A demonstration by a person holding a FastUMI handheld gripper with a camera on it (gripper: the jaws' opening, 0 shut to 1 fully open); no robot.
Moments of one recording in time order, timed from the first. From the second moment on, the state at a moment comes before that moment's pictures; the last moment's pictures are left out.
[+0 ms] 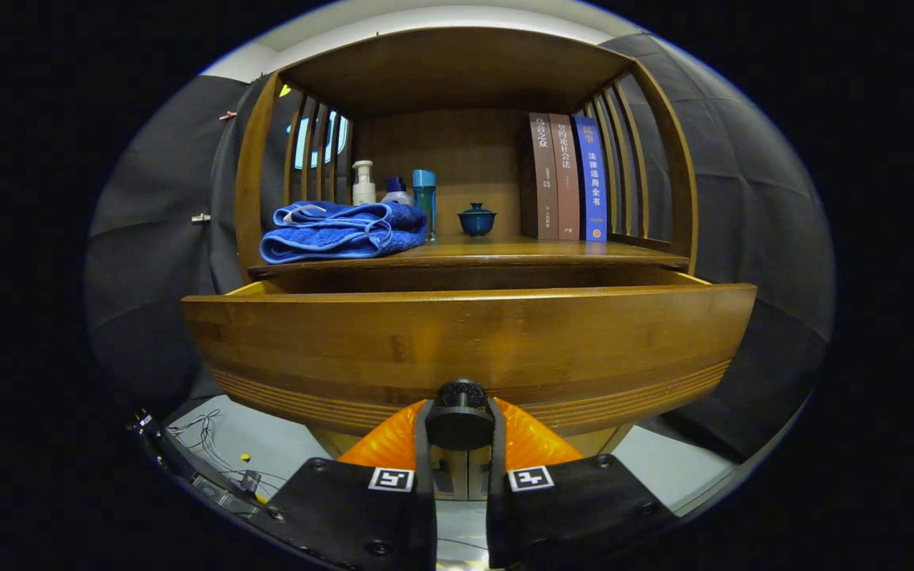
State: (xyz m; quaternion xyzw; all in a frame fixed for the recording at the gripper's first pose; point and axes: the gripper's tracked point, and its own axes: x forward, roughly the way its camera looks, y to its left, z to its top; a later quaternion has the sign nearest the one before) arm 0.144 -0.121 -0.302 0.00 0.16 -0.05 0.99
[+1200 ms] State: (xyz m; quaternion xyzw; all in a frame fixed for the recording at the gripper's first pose) arm 0.056 -0.107 -0.306 0.00 0.19 -0.03 0.98
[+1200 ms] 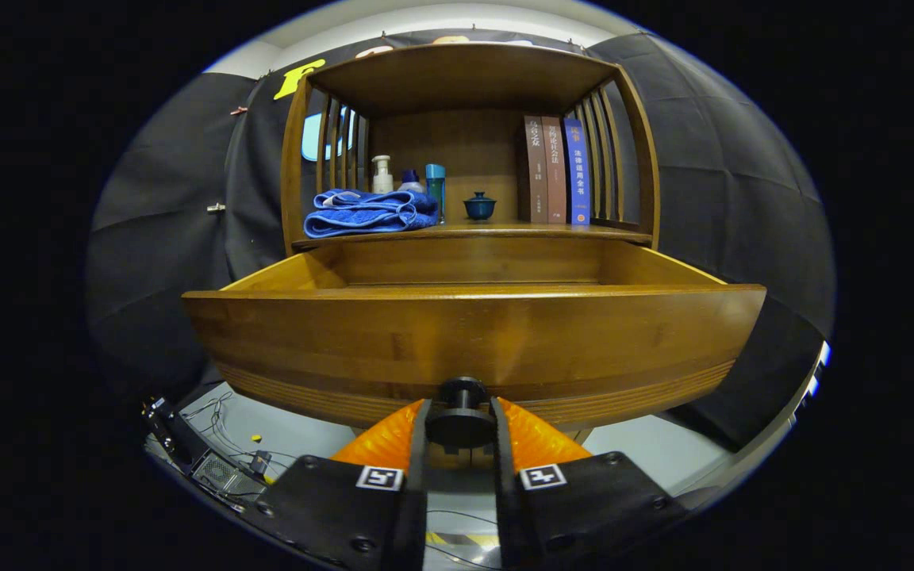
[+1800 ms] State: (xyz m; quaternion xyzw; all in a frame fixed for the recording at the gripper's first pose) arm 0.038 -0.101 -0.209 0.00 0.15 -0.01 0.99
